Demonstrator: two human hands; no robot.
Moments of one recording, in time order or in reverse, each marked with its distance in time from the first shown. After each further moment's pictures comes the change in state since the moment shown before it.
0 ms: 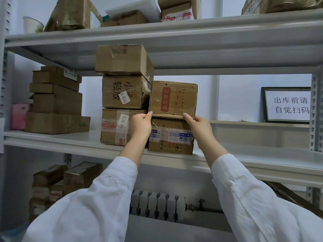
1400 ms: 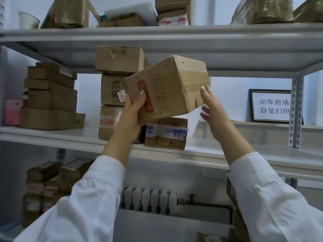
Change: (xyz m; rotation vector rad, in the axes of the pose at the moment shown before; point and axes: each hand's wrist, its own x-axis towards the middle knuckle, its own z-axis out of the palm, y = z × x) left_hand -0.037 0.026 -0.054 -0.870 -0.510 0.196; right_hand -0.054 -0.065 -0.050 0.141 -0.112 -0.246
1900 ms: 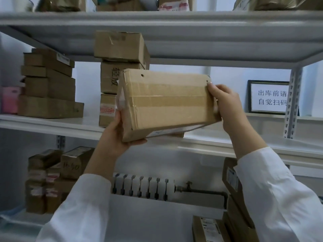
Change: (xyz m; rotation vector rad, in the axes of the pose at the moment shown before) left_hand -0.063 -0.022 -0.051 -0.266 0.008 -0.320; right_hand -0.029 -0.013 -0.016 -0.138 0.190 0.005
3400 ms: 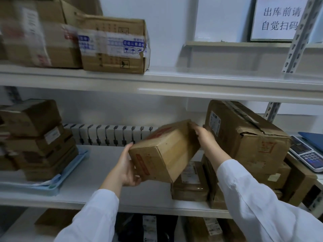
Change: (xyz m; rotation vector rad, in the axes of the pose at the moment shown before) left_hand -0.033 -0.272 -0.036 0.111 0.568 -1.111; right_hand -0.067 0.338 -0.073 -0.145 -0.020 0.928
